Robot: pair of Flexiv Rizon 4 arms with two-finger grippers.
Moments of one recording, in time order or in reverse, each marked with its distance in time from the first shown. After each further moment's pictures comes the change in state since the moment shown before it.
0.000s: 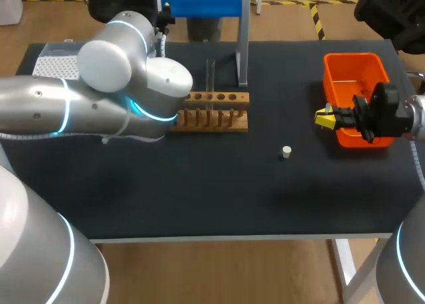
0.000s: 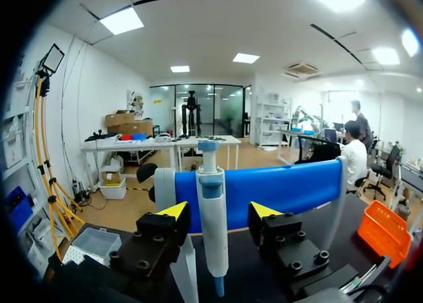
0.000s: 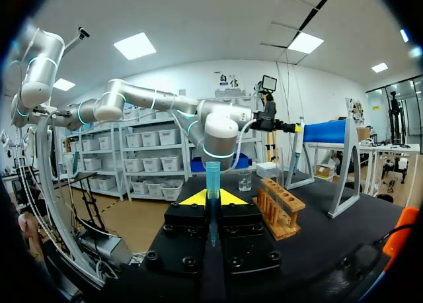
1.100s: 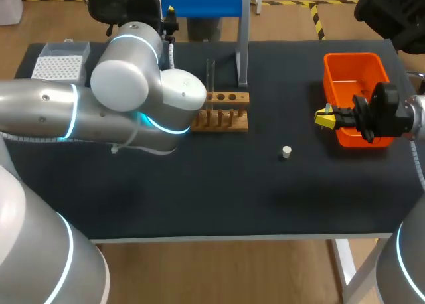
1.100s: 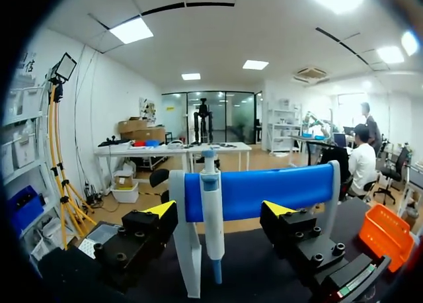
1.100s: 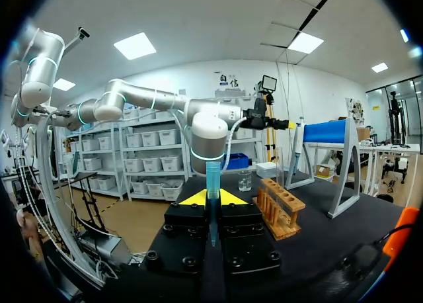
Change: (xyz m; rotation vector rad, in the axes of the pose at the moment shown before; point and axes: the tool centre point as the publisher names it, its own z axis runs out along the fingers) left arm 0.009 -0.005 -0.040 0.044 -0.085 0.002; right arm 0.000 0.000 0.000 0.000 0.000 0.000
